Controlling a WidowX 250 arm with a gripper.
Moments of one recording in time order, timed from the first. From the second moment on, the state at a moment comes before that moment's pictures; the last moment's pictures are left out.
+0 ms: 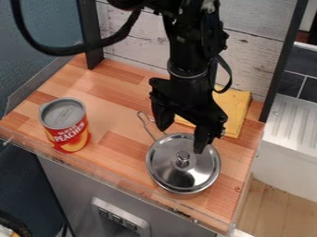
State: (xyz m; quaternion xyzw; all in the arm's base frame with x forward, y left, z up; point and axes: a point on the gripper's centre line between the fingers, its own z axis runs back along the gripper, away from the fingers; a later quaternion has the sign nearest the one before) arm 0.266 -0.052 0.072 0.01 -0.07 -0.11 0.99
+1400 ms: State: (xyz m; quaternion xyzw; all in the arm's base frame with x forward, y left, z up) arm 0.398 -0.027 0.000 0.03 -0.09 0.01 1.00
